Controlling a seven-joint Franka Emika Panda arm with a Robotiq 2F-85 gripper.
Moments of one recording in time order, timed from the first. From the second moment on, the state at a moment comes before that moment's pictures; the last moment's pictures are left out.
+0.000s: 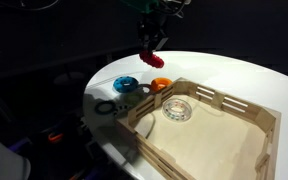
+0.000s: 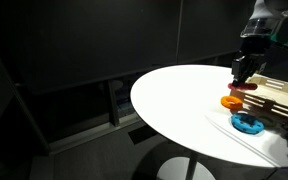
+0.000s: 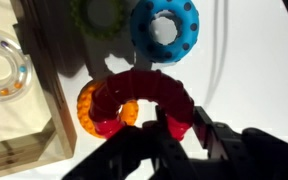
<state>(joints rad) -0.01 -0.02 -0.03 -2.30 0.27 2.19 -0.11</state>
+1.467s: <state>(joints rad) -0.18 0.10 -0.18 -2.28 0.28 2.20 -0.07</state>
